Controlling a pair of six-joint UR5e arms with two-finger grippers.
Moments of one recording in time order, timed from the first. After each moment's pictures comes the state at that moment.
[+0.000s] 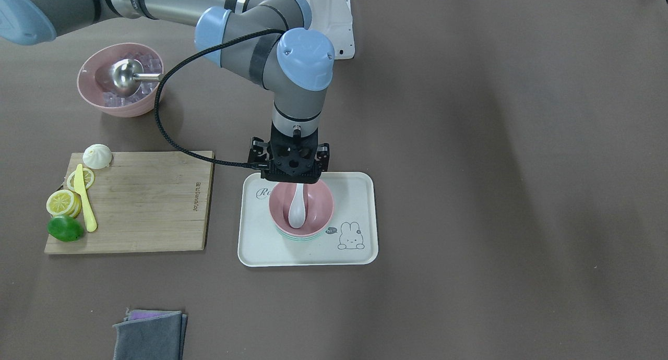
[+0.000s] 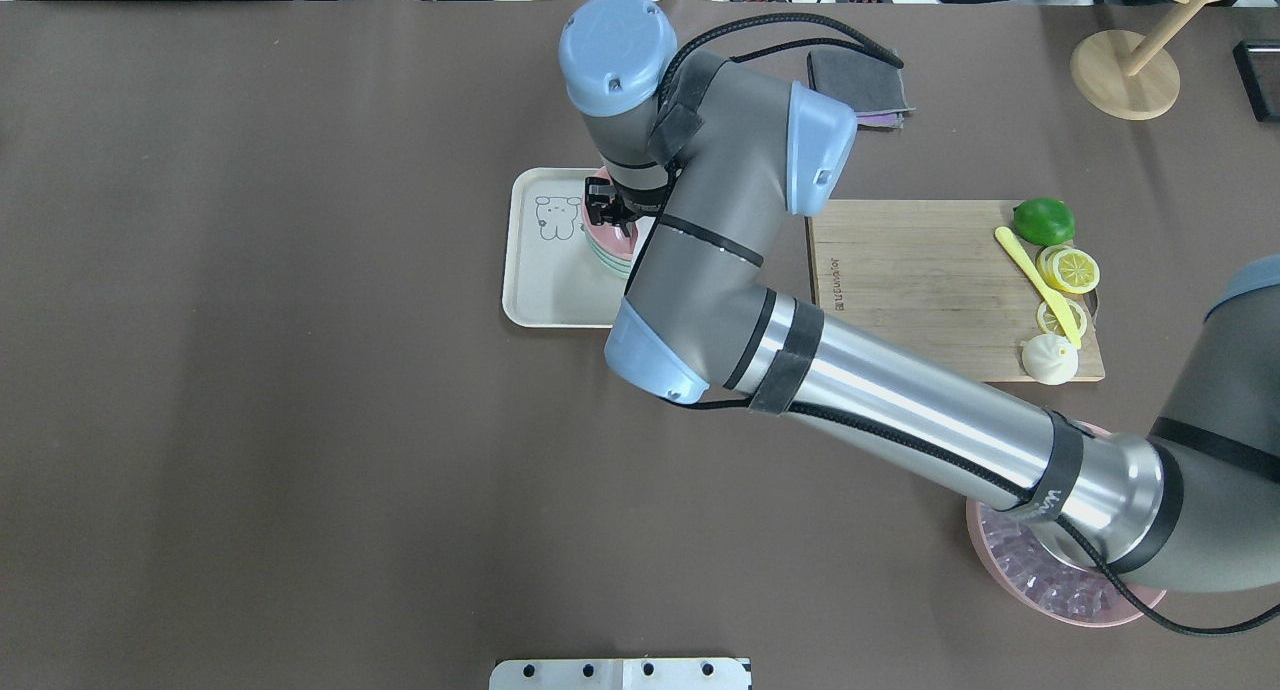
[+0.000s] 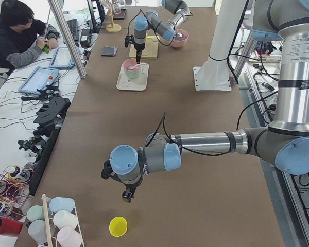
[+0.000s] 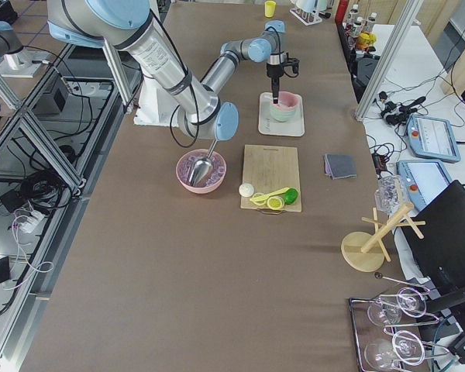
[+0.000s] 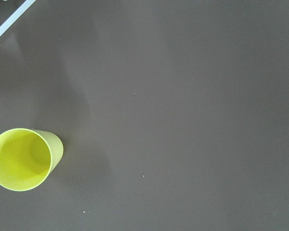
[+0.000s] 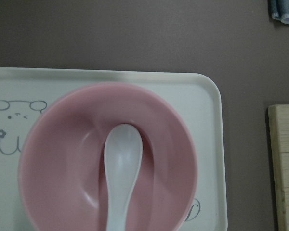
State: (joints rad) left arm -1.70 -1.57 -1.53 -1.47 -2.42 0.50; right arm 0.66 -0.59 1.40 -1.80 1.83 1.07
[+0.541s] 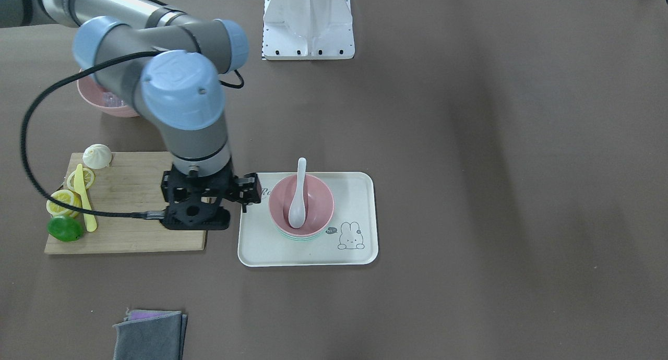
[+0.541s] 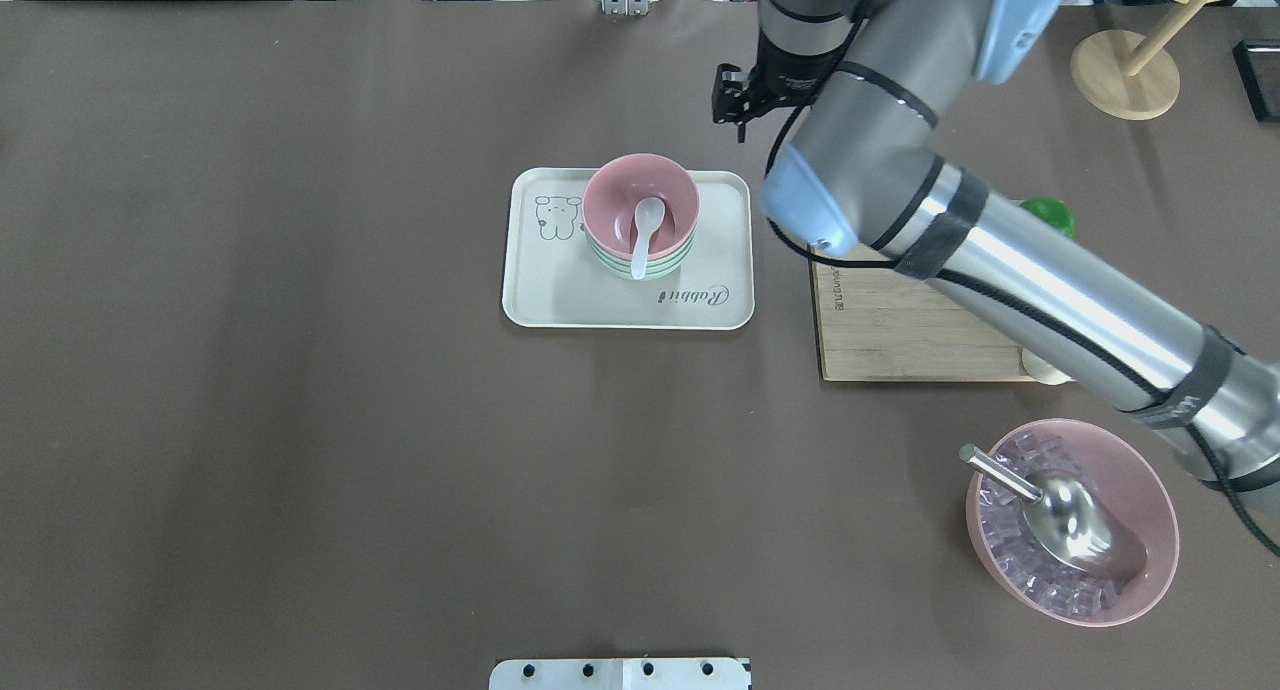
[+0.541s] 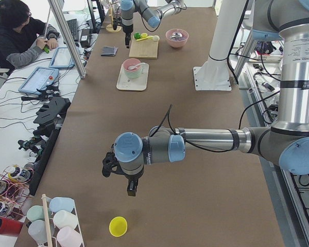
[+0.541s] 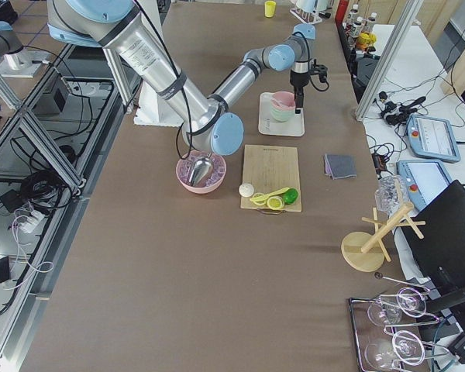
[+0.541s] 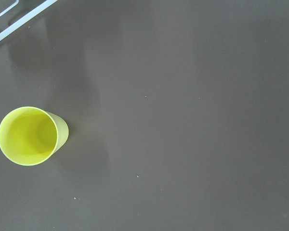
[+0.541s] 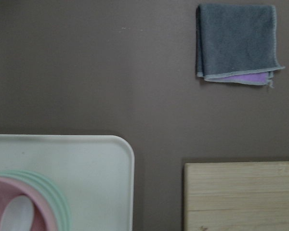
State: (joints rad) left arm -1.70 -1.53 -1.66 -1.47 -2.39 0.15; right arm 0.89 -0.74 1.48 -1.75 2.02 0.85
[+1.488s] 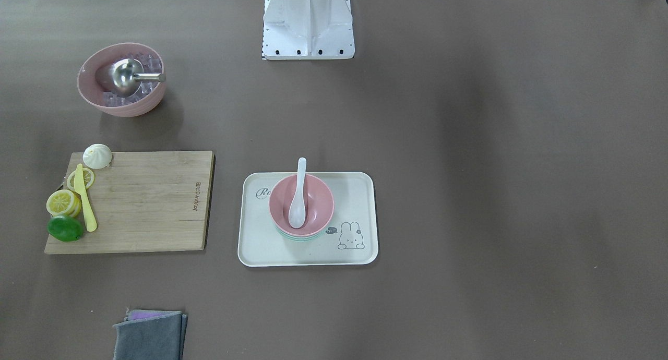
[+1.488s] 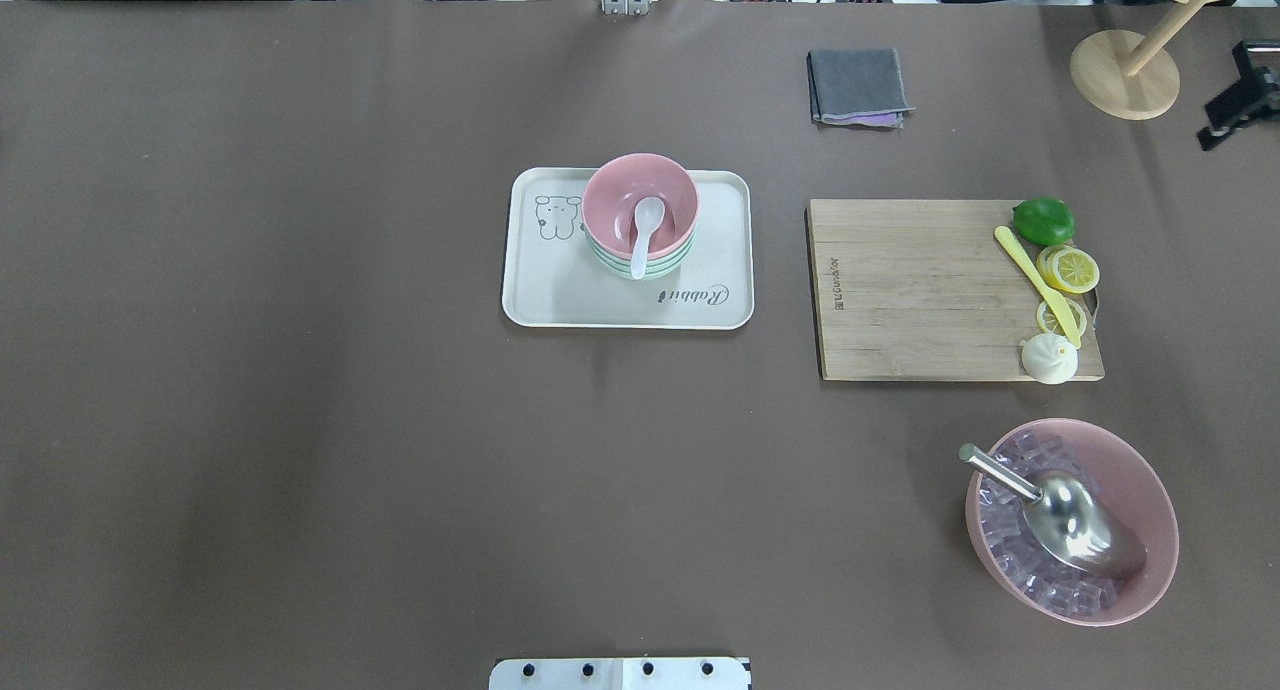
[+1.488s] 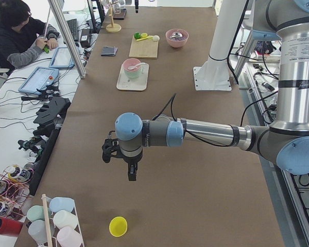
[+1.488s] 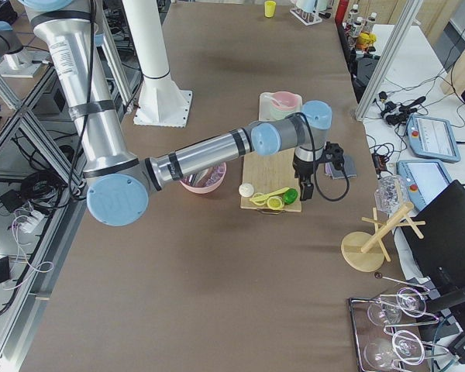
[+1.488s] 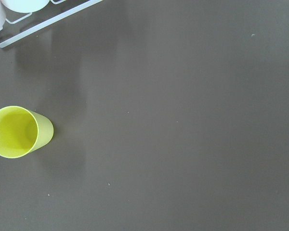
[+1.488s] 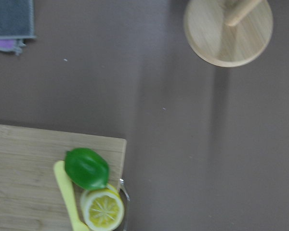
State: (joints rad) left arm -1.64 -1.53 -1.72 -1.47 -2.37 -0.01; right arm 1.39 -1.37 1.68 -1.65 2.26 0.19
